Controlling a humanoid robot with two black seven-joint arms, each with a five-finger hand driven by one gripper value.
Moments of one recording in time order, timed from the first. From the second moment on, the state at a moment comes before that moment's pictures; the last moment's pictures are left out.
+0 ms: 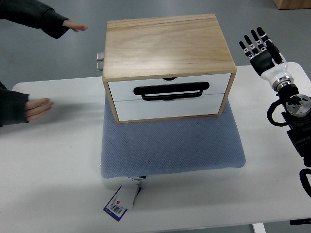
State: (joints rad) left arm -0.03 0.00 -0.07 -0.21 0.00 0.02 0.05; right arm 0.73 -0.18 1.29 0.50 0.01 0.42 0.06
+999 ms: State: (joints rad) left arm -0.03 0.00 -0.07 -0.31 0.00 0.02 0.05; right arm 1.27 -0.59 0.74 0.99 -0.62 0.39 -0.22
